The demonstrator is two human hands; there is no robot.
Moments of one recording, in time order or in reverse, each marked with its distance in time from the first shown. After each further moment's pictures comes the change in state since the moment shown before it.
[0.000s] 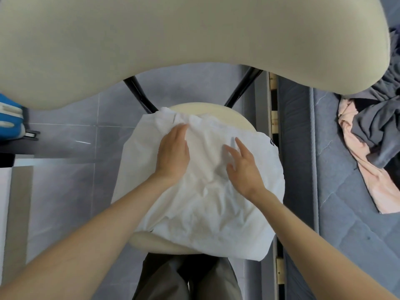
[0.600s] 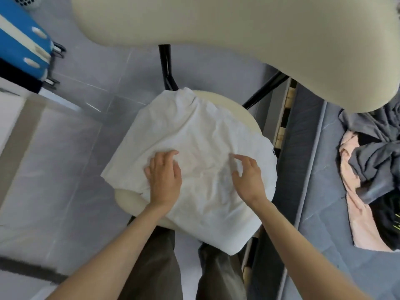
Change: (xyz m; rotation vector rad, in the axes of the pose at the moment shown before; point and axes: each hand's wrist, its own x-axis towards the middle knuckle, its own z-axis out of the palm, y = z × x) left_hand -0.131 0.002 0.043 -0.083 0.345 -0.381; right_hand -0.038 0.013 -0.010 -0.018 -0.055 0.041
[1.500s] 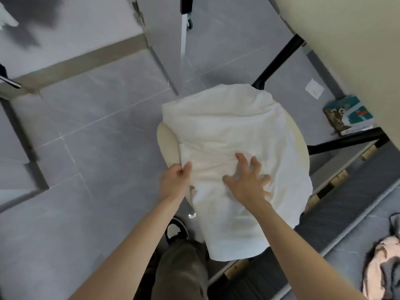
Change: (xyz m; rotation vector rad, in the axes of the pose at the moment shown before) left_hand -0.127 -0.035 0.052 -0.832 0.253 -0.908; right_hand -0.005 0.006 0.071 -0.610 -0.247 -0.277
